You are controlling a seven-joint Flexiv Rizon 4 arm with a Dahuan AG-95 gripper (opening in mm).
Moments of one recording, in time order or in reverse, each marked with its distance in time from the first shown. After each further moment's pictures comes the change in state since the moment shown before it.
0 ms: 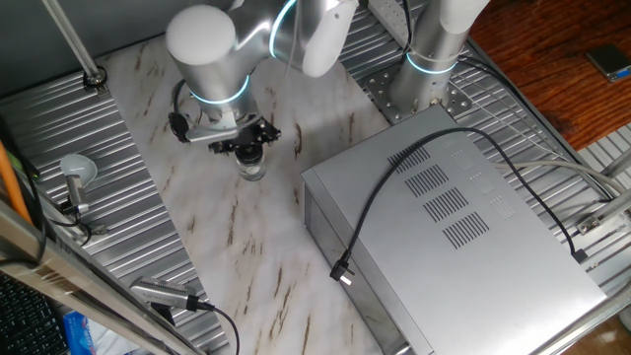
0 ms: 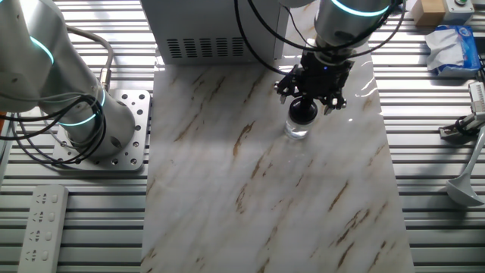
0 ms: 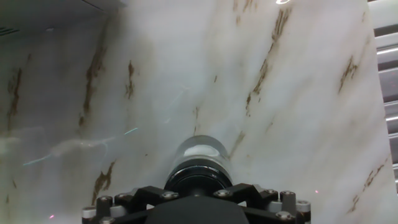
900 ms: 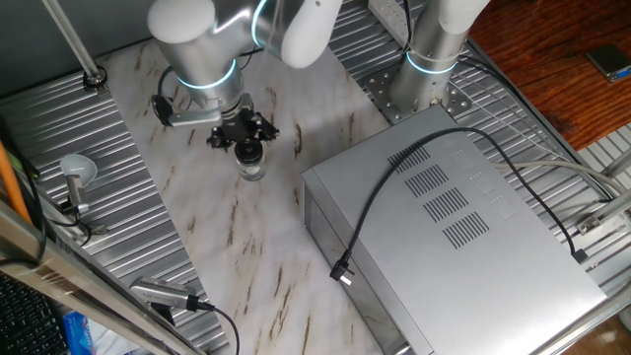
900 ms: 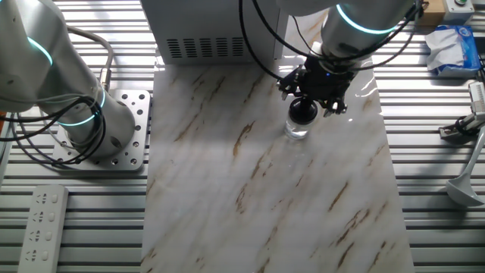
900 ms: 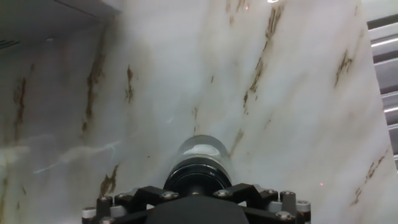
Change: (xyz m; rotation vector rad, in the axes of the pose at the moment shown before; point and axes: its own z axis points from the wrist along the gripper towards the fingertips) arm 0.000 -0.001 -0.004 -0.063 -0.081 0.145
